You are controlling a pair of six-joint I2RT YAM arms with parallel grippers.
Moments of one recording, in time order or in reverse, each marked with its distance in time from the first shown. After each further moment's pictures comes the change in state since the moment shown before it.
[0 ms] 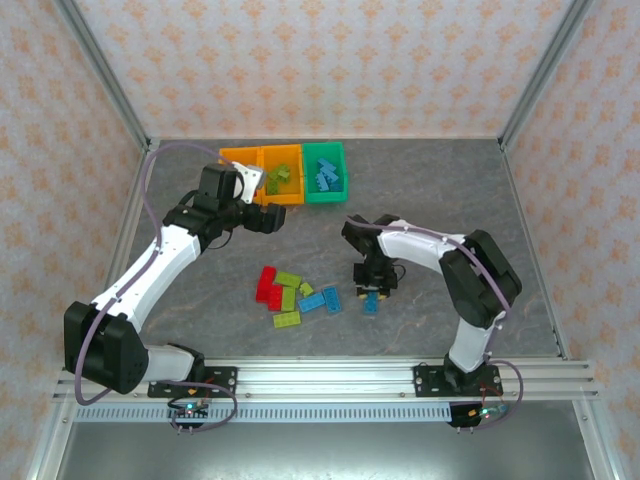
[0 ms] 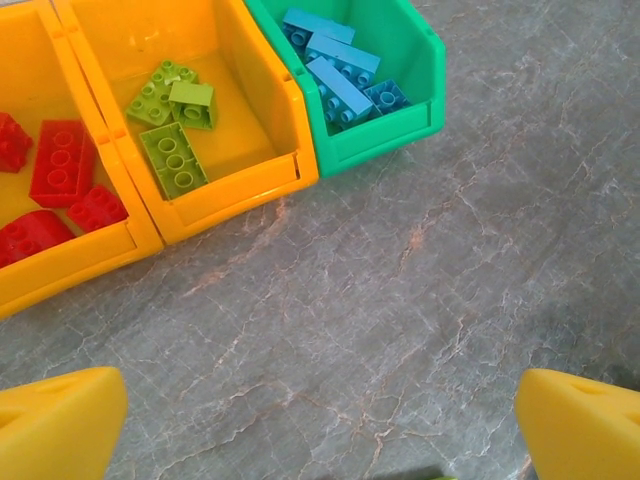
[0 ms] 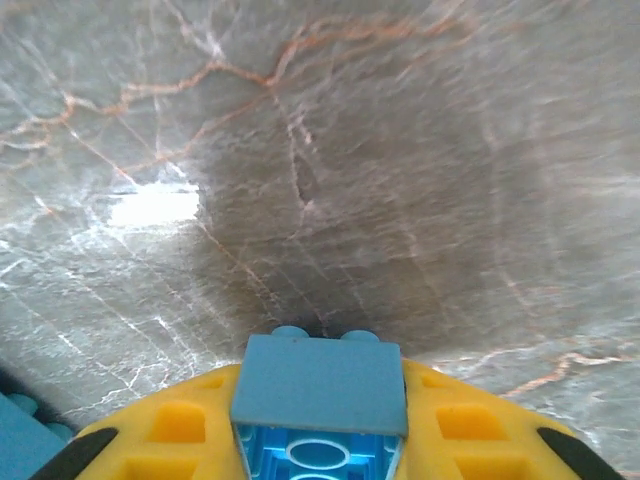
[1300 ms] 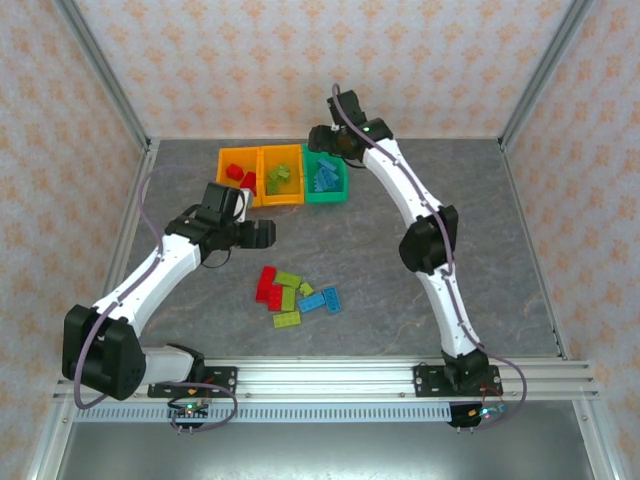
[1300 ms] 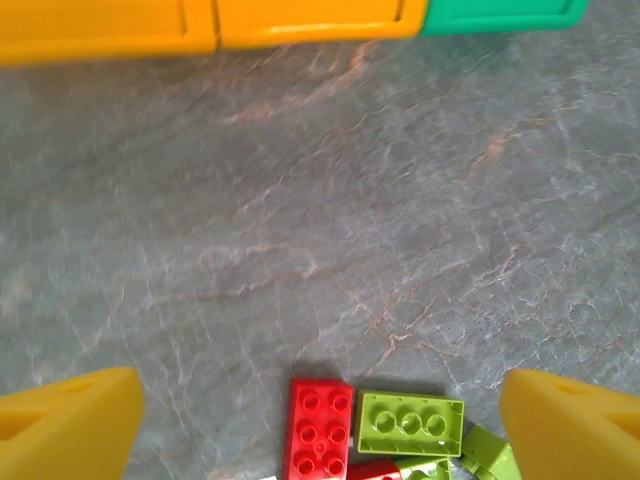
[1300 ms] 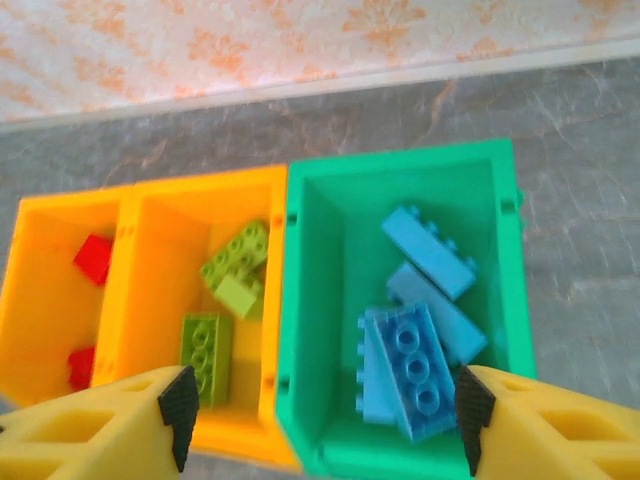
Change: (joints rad) left arm -0.002 -0.034 -0.108 -0.144 -0.093 -0.283; right arm -0.171 0.610 1.395 0.066 0.069 -0.211
